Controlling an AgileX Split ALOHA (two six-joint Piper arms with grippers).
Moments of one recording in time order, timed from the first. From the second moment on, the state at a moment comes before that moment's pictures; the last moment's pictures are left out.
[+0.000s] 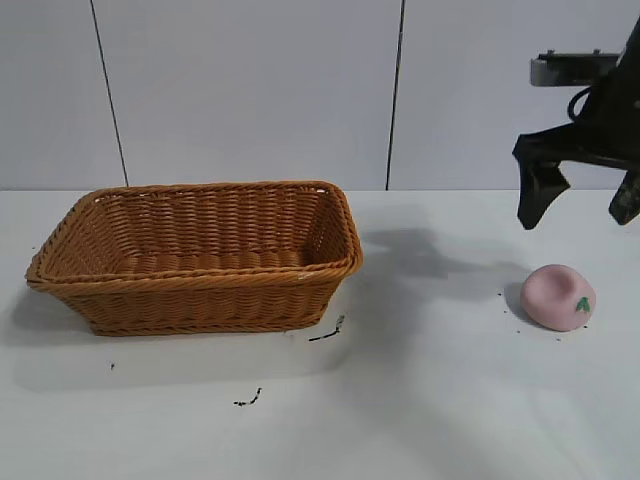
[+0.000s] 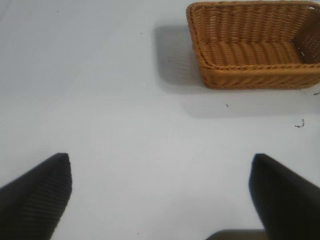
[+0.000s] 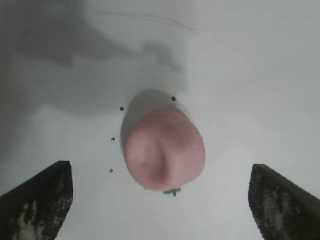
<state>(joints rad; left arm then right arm) -0.03 0.00 -0.50 -0.01 1.06 -0.03 0.04 2.03 -1.31 -0.01 0.73 -0.08</state>
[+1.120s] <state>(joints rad) -0.03 0.00 -0.50 -0.01 1.06 -0.03 0.04 1.98 -1.63 0.00 1.02 -0.05</state>
